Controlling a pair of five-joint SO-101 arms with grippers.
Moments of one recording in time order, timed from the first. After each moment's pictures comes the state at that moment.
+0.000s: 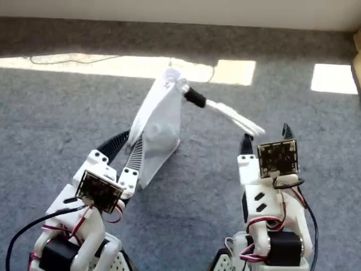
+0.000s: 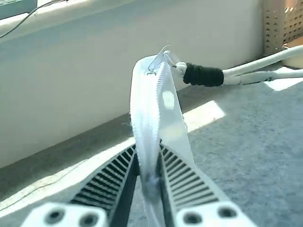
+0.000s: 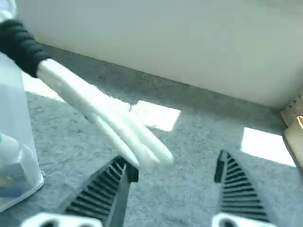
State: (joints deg) left arm 16.7 -103.1 66.7 53.2 -8.1; right arm -1.0 -95.2 65.0 52.4 15.6
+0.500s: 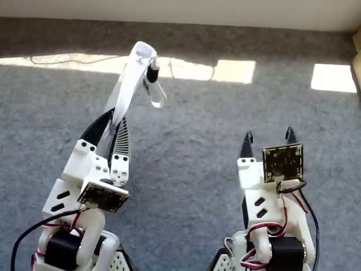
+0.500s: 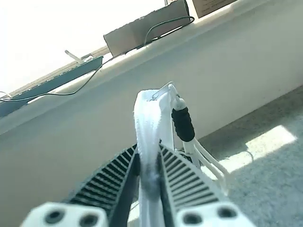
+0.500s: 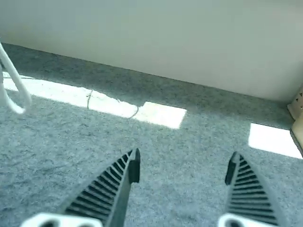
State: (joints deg) left arm 11.0 -103.0 70.3 37.0 -20.7; right arm -1.7 -95.2 61.6 56.5 13.1
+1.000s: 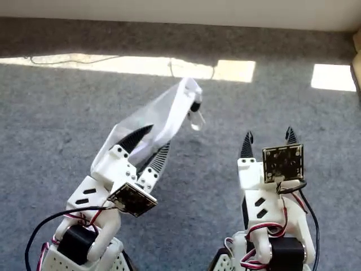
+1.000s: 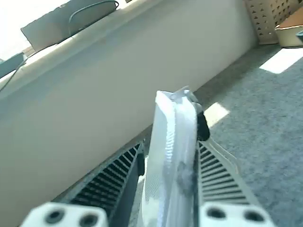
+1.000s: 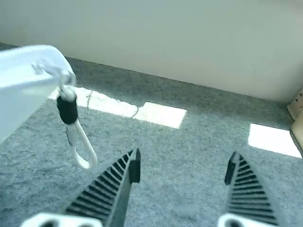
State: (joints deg) left arm 20.5 -103.2 79.5 36.6 -23.4; right arm -1.7 -95.3 61.6 56.6 13.1
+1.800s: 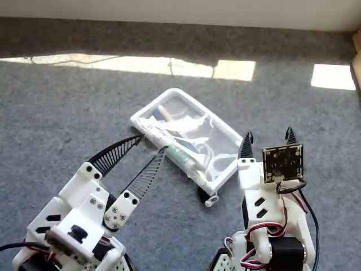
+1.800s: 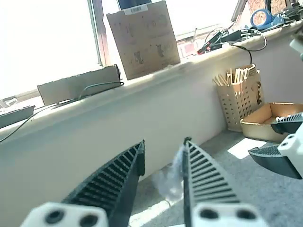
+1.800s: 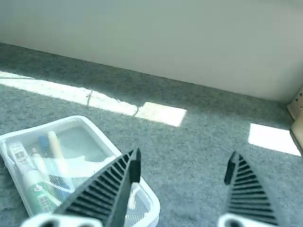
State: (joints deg) left arm 30.8 -103.9 55.8 48.3 -13.0; right arm -1.7 -95.3 61.6 56.9 13.1
